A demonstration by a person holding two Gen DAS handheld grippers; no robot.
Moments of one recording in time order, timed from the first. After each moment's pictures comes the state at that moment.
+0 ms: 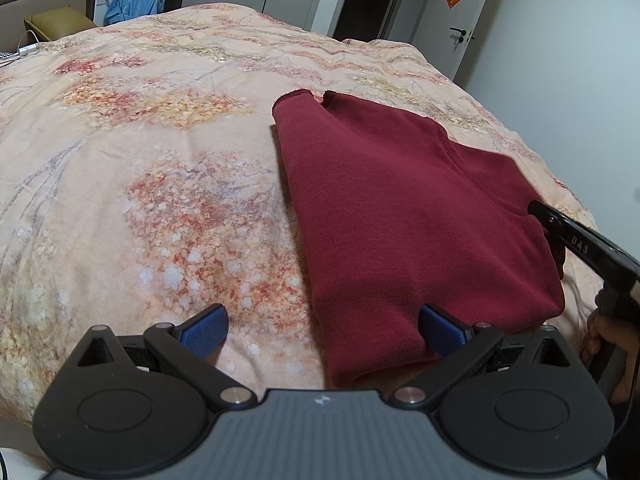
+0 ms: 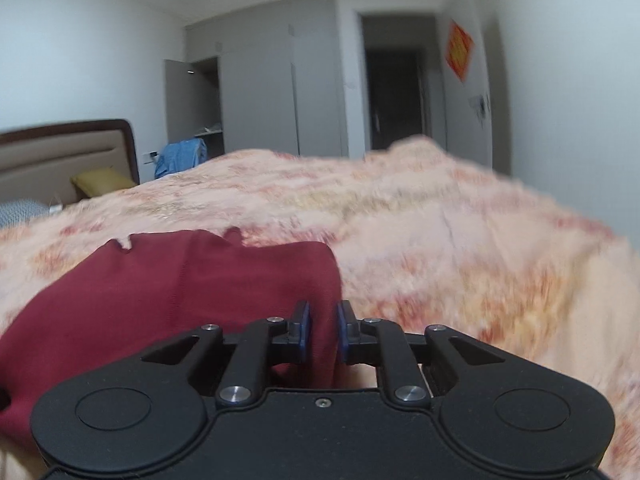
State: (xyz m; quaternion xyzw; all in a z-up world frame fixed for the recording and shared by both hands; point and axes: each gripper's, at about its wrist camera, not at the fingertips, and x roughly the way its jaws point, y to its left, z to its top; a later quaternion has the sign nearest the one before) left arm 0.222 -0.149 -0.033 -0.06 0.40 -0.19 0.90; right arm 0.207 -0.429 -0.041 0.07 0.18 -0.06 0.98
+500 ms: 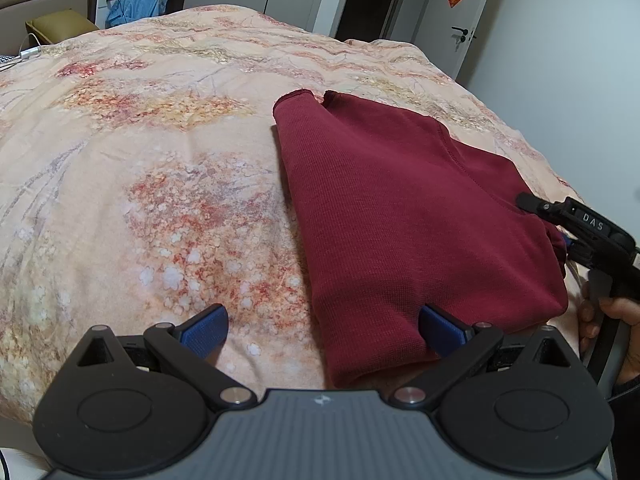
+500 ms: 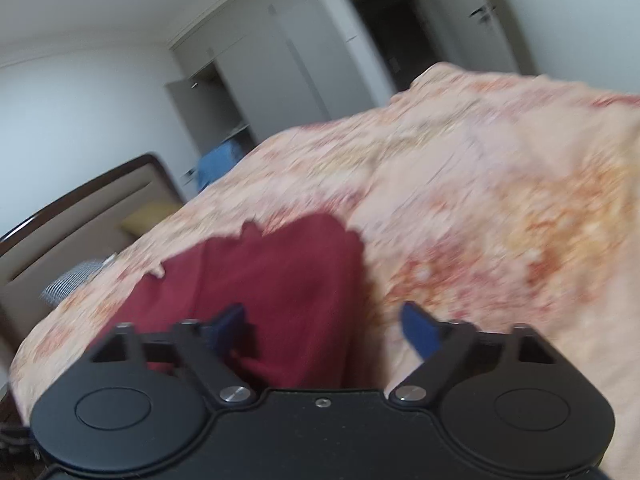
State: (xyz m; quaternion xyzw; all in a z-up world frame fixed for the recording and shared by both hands) left arm 0.221 -0.150 -0.033 -0.06 0.39 -0.18 0.90; right arm 0.228 -0.463 -0.061 0.22 0.21 0.03 0.95
